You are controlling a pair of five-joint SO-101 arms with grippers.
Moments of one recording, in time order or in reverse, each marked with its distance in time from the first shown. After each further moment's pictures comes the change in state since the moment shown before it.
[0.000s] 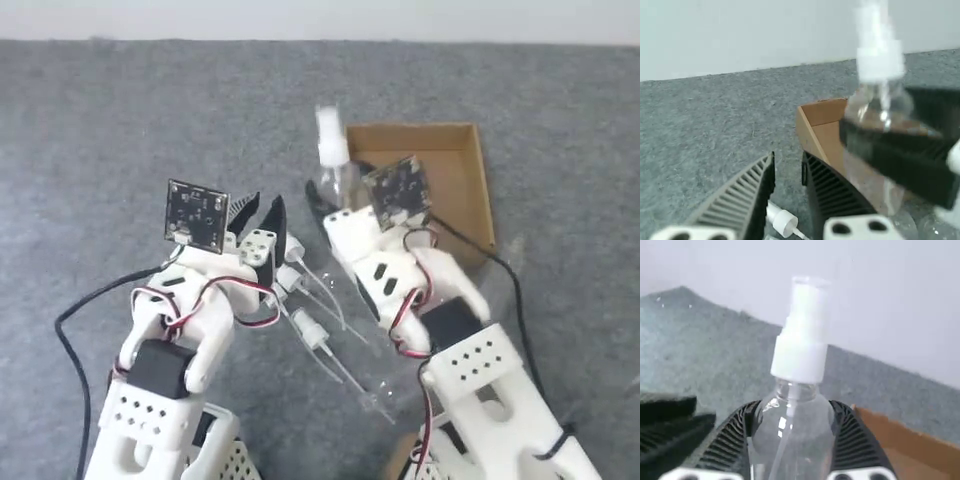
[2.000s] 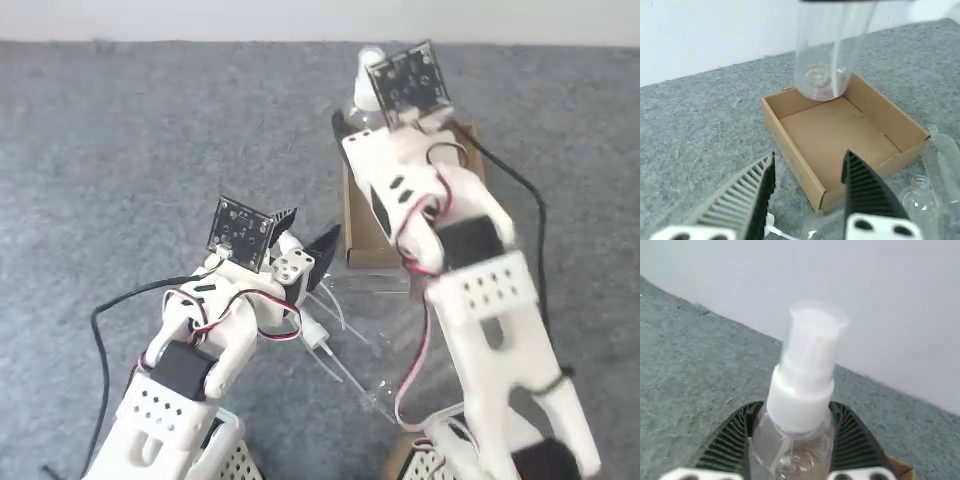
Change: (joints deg) left arm 7.9 0.0 5.5 -4.8 -3.1; right arm 7.6 19.6 -35.3 20.4 6.9
